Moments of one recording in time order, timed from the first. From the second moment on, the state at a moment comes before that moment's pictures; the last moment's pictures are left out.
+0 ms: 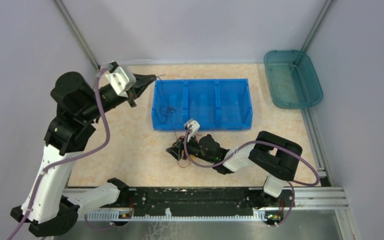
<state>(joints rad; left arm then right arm) -0.54 1.02 1.55 -0.50 0.44 0.37 1.08 1.69 0.56 1.00 -0.01 0.50</state>
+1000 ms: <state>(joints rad) -0.54 1.12 1.89 0.11 0.19 0.71 1.09 1.64 0.40 1.03 0.04 0.55</state>
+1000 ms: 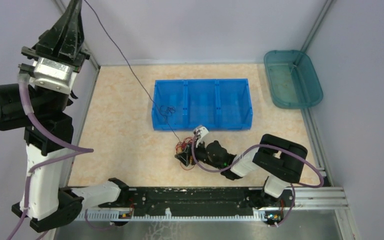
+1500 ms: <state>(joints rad) -0.54 1.25 2.12 0.40 0.23 0.98 1.10 1.63 0.37 1.08 0.04 0.57</state>
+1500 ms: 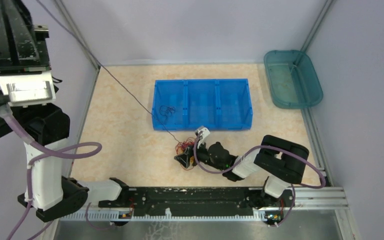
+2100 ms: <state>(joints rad) -0.54 0.98 1.78 0.00 0.28 0.60 1.10 1.31 0.60 0.86 0.00 0.43</state>
